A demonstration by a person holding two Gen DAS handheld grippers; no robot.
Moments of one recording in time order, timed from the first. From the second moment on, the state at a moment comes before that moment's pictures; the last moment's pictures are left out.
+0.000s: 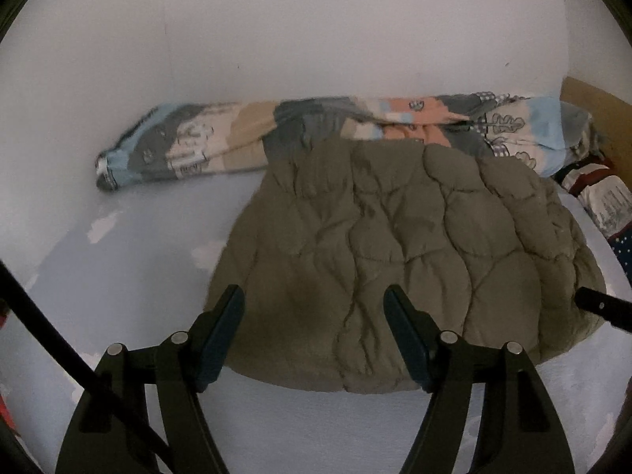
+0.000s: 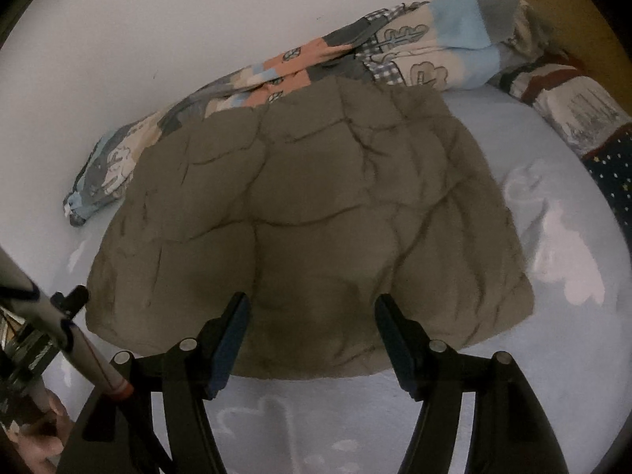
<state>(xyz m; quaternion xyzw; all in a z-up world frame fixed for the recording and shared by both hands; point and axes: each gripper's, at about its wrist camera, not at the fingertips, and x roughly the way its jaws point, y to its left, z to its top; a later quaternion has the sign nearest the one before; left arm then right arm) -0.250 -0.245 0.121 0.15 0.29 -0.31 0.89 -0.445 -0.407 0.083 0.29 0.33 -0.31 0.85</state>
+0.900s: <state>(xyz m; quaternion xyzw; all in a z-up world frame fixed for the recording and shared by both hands) -0.254 -0.263 0.107 0.20 0.26 -0.29 0.90 -0.451 -0.433 0.052 0.31 0.35 -0.34 0.81</state>
